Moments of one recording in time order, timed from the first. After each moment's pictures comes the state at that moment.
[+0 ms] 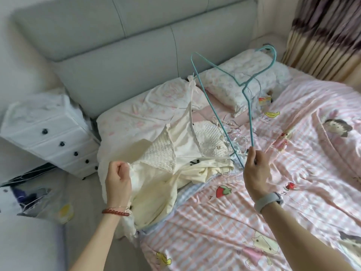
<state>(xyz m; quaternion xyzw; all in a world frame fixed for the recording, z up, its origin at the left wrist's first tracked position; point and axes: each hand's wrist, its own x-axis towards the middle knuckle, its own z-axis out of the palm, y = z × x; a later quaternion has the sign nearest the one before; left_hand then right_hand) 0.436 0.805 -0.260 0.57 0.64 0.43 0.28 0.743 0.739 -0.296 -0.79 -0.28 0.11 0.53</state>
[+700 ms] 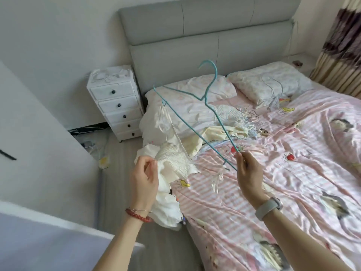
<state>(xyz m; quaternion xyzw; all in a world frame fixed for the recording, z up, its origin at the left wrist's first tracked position) 0.334 0.455 -0.176 0.60 0.57 0.52 0.20 0.576 0.467 -0.223 -0.69 -0.52 0.13 0.49</state>
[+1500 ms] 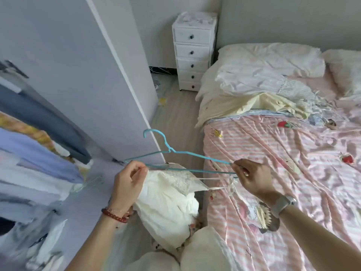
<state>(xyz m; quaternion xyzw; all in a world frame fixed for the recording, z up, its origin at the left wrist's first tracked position) 0.336 0.152 -0.221 0.45 0.76 0.44 0.18 0.616 0.313 -0.257 -0.43 -0.84 0.19 0.27</state>
